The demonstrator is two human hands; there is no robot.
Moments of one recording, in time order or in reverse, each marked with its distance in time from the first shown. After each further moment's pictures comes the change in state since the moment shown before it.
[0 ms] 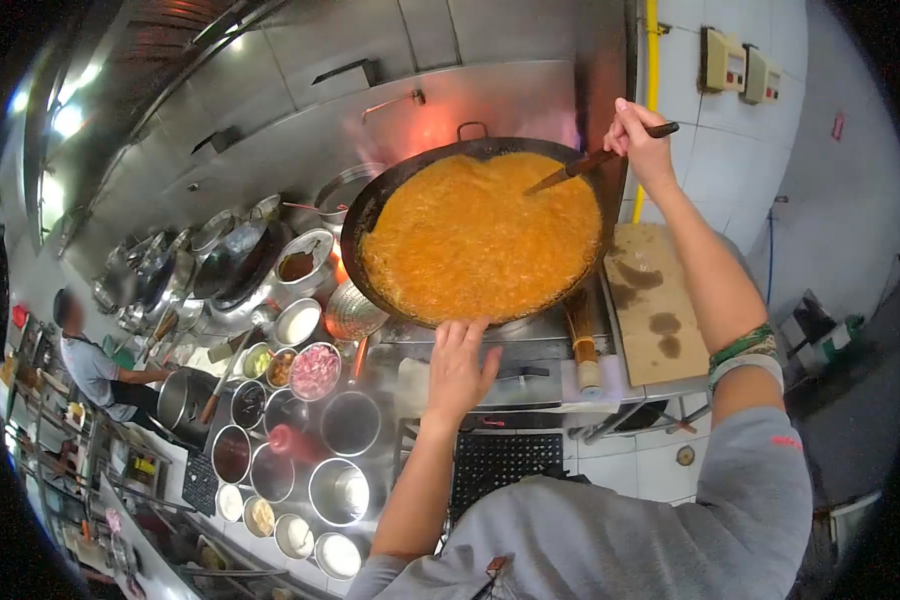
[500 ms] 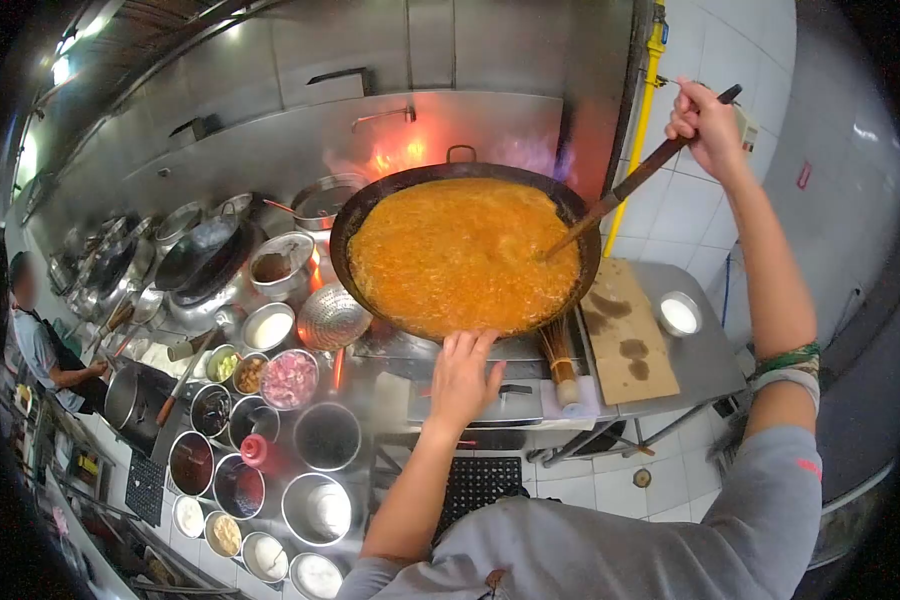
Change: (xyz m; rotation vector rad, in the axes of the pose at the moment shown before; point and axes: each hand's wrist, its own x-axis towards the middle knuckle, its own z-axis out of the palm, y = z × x) left_hand -0.007 -0.015 -0.001 -0.122 0.098 0.040; right_hand 0.052 -0.150 0.000 0.016 0.020 0.263
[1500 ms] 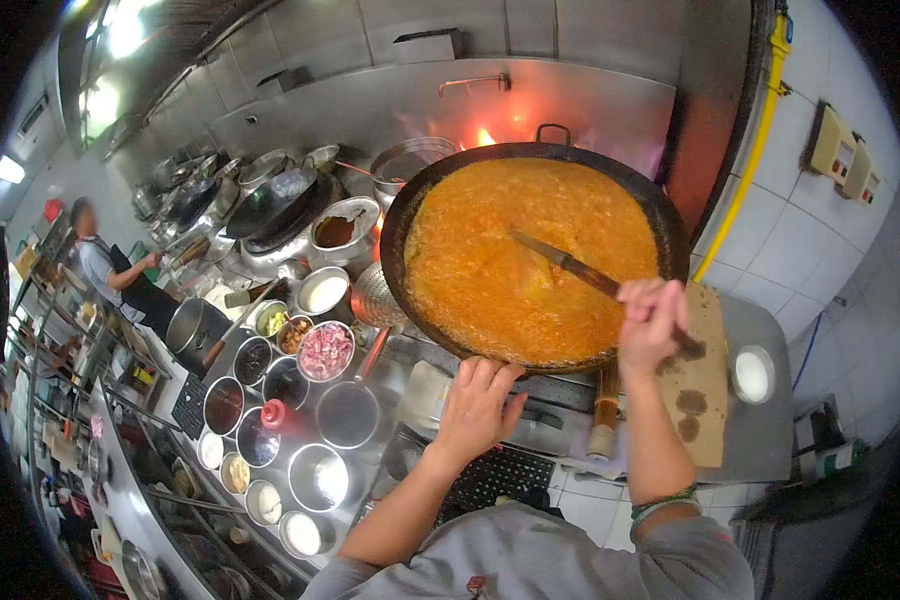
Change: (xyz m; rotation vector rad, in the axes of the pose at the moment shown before) left_hand 0.025 0.009 0.016 0.194 -0.073 -0.106; right_hand -0.117 0.247 0.093 0.469 0.216 -0.282
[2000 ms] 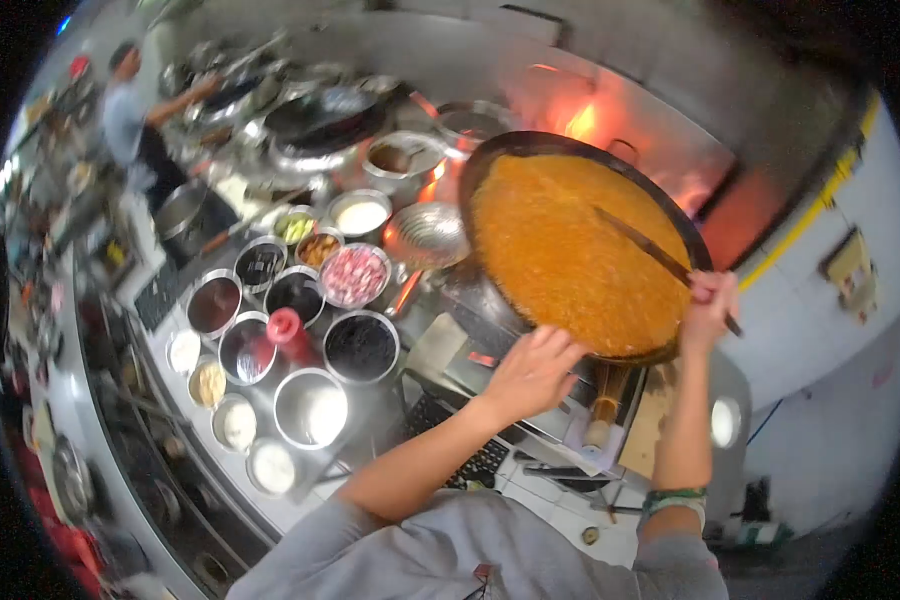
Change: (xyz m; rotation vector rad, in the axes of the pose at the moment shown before) left_hand -0.020 -0.012 -0.013 -0.122 0.029 0.013; right_hand 0.043 0.009 -0.003 -0.451 -0.129 0.026
